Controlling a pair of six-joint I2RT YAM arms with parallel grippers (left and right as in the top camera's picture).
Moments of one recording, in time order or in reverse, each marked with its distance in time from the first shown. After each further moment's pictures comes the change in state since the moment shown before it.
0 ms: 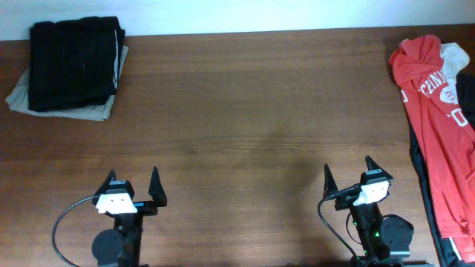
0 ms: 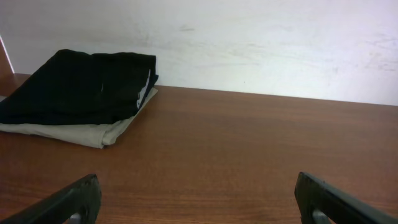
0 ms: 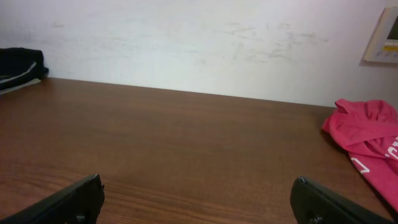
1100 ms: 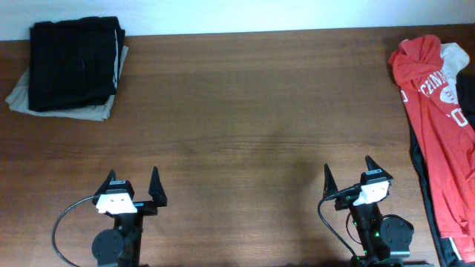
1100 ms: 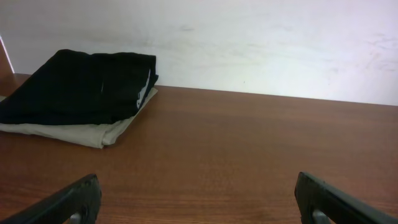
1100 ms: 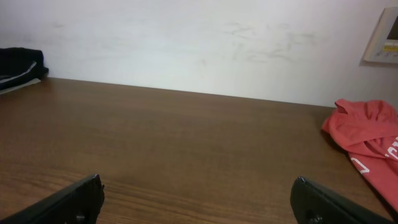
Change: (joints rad) left arm 0.000 0.000 0.000 0.000 0.000 0.000; right arm 0.000 0.000 0.000 0.000 0.000 -0.001
